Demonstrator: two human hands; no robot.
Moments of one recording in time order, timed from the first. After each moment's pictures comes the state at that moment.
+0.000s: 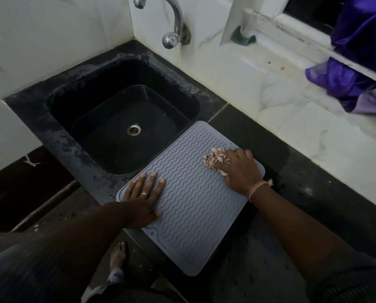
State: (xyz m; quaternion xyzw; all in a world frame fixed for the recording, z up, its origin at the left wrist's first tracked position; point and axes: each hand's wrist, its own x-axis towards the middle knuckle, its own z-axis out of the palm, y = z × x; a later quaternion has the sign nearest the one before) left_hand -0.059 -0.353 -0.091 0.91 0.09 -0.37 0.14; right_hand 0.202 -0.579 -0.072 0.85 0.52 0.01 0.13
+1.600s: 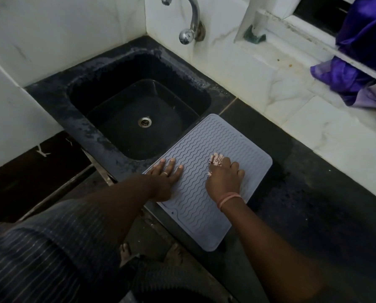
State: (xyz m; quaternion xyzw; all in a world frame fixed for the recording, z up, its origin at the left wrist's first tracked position) left_hand -0.056 -0.337 -0.070 0.90 0.08 -0.39 0.18; right_hand 0.052 -0.523 -0.064 0.97 0.24 -0.08 0.01
